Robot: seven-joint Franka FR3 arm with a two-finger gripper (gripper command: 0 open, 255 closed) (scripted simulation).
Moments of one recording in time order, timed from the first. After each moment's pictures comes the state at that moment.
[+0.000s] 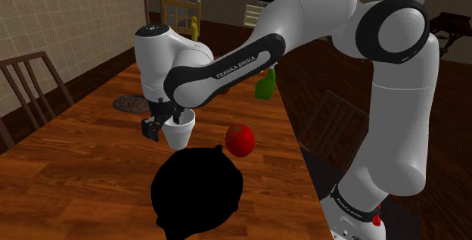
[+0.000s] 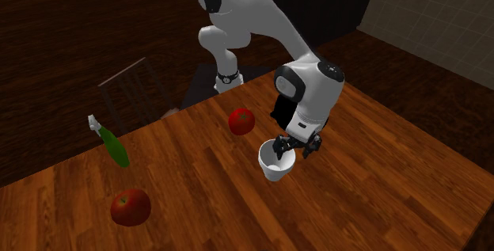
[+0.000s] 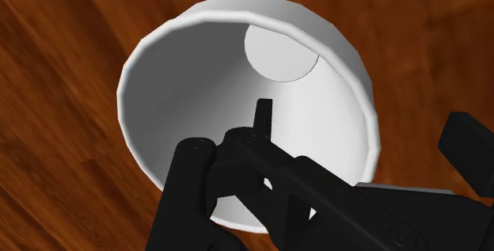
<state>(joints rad) 0.14 0.37 0.47 -1.80 -0.41 2.14 0.57</state>
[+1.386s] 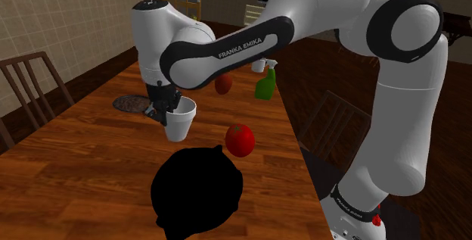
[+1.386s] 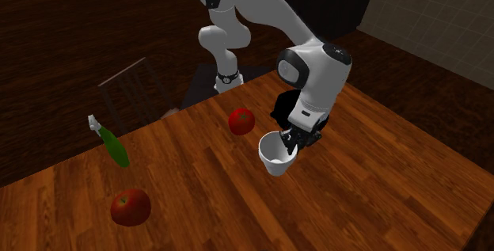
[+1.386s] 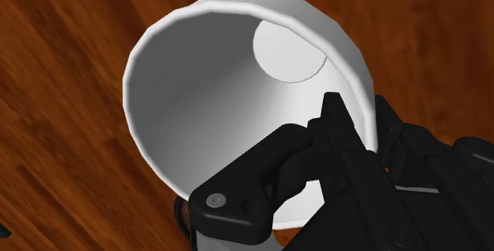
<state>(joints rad) 0.13 0.32 0.48 -1.75 -0.37 2.04 0.53</state>
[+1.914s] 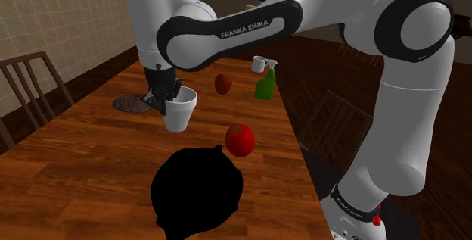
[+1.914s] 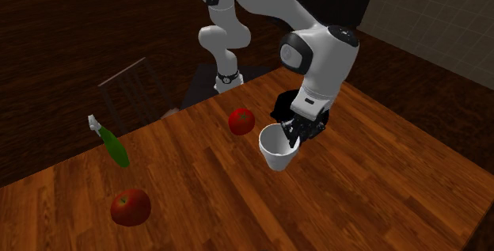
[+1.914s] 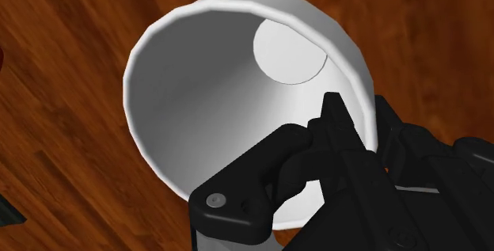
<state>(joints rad) 0.13 0.29 0.49 -1.68 -0.34 1.96 0.50</state>
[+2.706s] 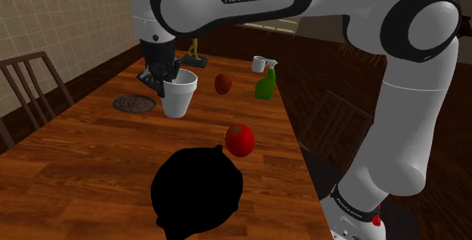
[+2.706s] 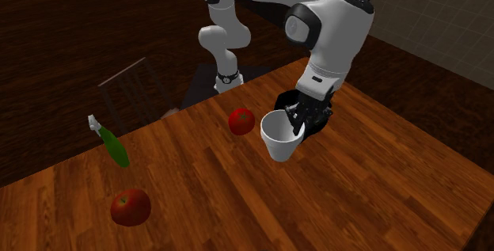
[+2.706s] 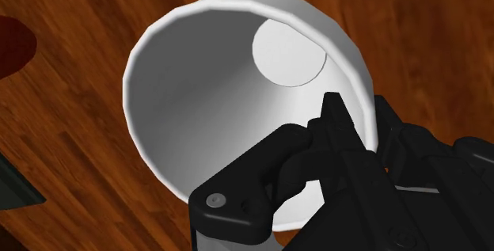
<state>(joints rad) 0.14 0.27 0.50 -1.55 -0.32 1.81 0.47</state>
